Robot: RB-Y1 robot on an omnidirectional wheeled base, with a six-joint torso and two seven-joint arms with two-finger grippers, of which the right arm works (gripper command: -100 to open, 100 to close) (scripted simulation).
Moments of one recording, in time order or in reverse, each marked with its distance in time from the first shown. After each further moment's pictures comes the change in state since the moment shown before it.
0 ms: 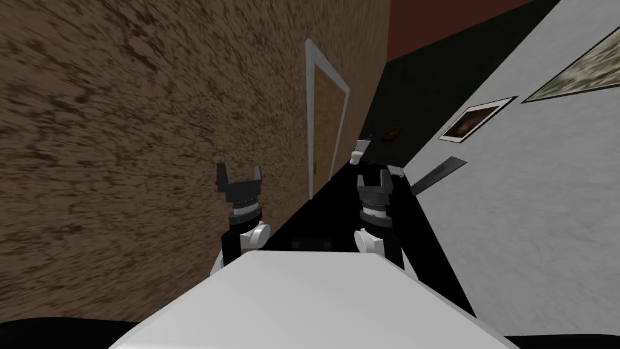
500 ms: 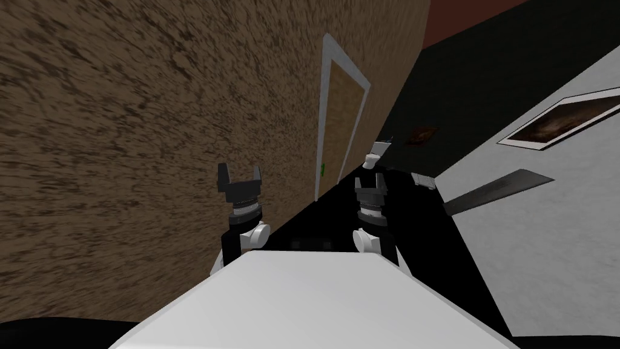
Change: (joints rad) arm -0.020 -0.017 -0.003 0.080 -0.050 -0.023 -0.055
